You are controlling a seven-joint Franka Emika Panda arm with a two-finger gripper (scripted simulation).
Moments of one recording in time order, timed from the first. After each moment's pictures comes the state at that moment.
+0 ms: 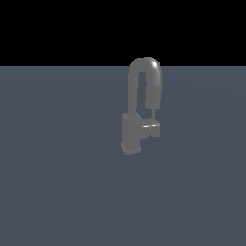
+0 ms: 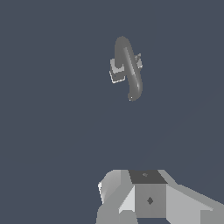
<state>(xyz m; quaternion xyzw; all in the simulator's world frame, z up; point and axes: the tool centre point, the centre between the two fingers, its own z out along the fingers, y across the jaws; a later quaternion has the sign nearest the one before) -0.251 -0.017 0.484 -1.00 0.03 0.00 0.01</state>
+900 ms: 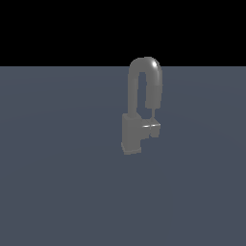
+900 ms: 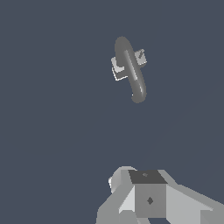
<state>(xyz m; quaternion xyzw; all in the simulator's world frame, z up) -0.219 -0.020 0.479 -1.00 0.06 0.04 0.04</state>
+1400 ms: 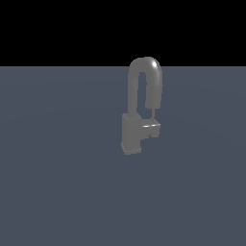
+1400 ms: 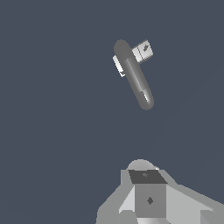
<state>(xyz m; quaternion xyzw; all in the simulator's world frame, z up) -0.171 -0.028 0.464 -0.98 0.11 0.11 0.09</state>
